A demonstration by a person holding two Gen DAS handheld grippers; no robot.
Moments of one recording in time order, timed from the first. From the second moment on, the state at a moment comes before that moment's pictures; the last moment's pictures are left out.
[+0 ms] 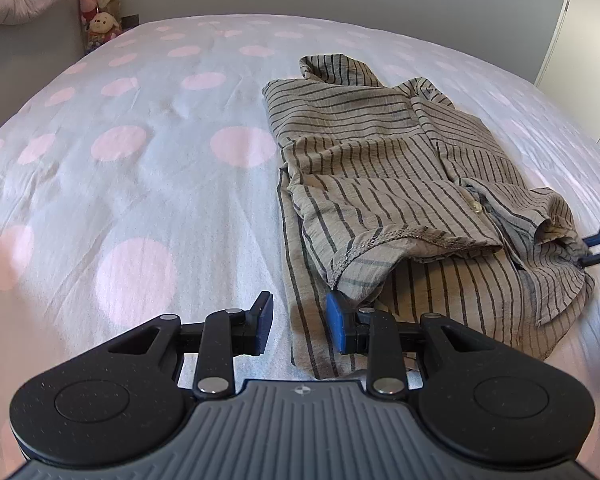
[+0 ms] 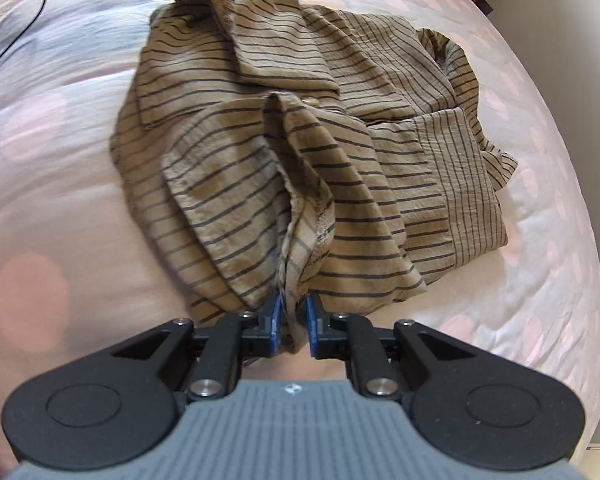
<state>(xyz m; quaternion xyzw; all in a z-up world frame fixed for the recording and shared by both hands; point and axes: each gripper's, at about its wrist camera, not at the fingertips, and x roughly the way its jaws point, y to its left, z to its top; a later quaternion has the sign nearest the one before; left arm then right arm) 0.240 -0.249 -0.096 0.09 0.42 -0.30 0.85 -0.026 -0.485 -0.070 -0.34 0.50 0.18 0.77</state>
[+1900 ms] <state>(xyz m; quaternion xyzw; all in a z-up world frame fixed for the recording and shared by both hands) 0.236 -0.237 -0.082 0.07 0.41 -0.31 0.86 -0.049 -0.467 -0.108 -0.56 0.50 0.22 0.62</state>
